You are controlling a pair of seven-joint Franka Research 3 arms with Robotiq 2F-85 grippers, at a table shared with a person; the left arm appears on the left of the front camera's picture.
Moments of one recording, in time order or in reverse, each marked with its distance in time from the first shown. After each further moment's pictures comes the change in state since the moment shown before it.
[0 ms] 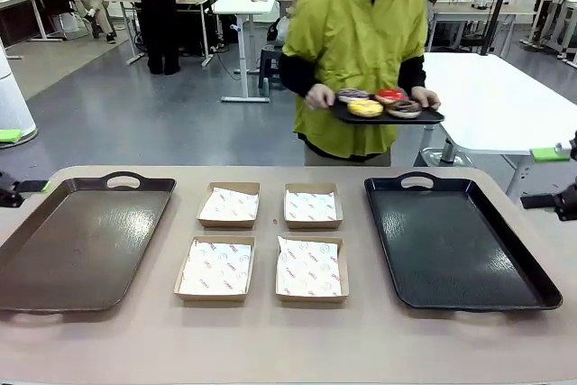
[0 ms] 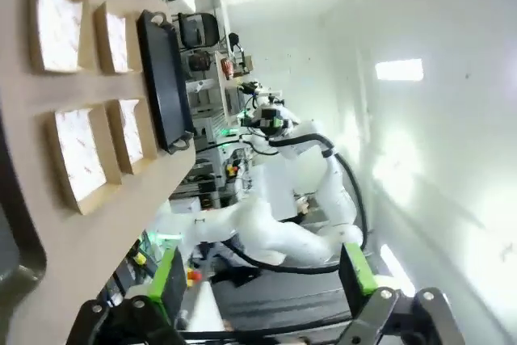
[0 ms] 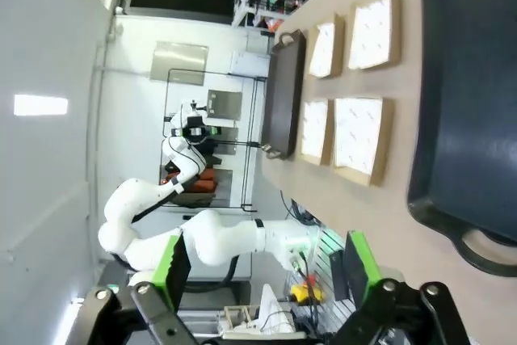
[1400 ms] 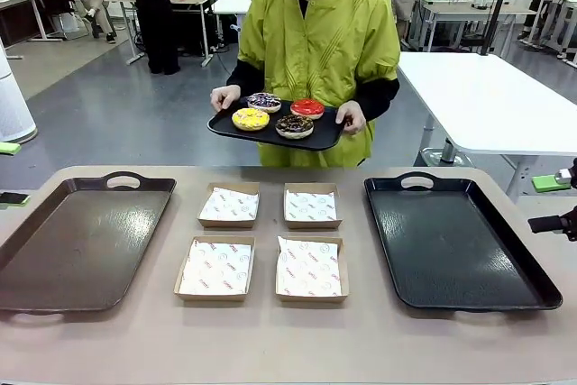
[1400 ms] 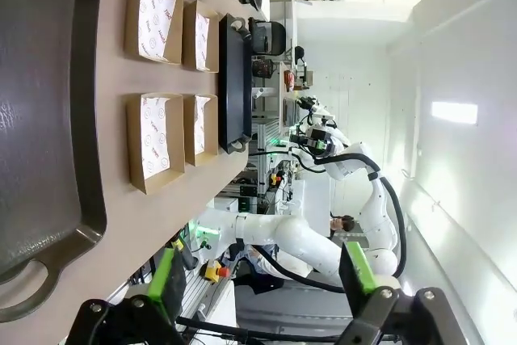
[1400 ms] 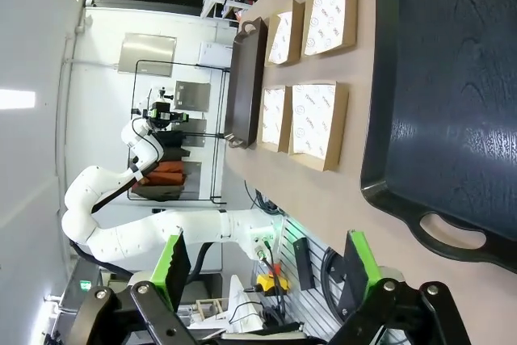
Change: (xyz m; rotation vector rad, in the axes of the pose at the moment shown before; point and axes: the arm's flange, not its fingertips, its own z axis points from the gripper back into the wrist) left arm 0.010 -0.002 0.032 0.211 -0.043 0.118; right arm -0.006 -0.017 0.004 -0.094 0.021 0.033
